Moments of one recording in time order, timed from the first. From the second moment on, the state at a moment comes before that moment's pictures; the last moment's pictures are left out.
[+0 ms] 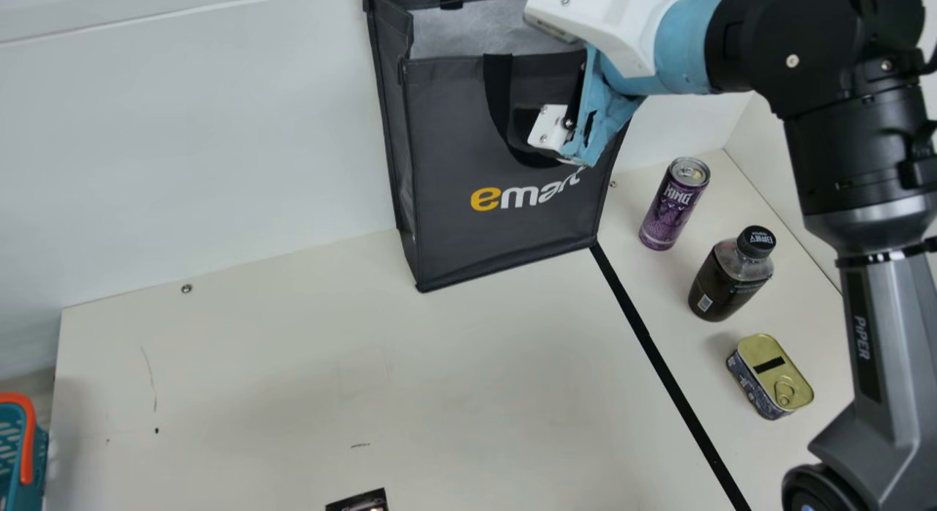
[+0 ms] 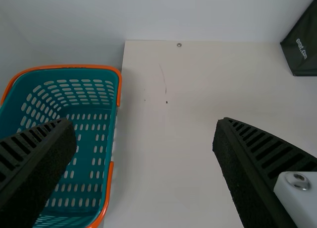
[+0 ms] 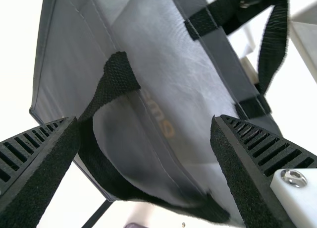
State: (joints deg) left arm -1.7 43.3 -69.0 -1.5 69.5 0.0; right arm -1.8 101.1 -131.2 13.5 69.8 -58.0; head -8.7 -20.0
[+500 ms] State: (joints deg) left arm -1.7 43.3 -69.0 -1.5 69.5 0.0; right arm -1.7 105.9 -132.0 17.2 69.8 -63.1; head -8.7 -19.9
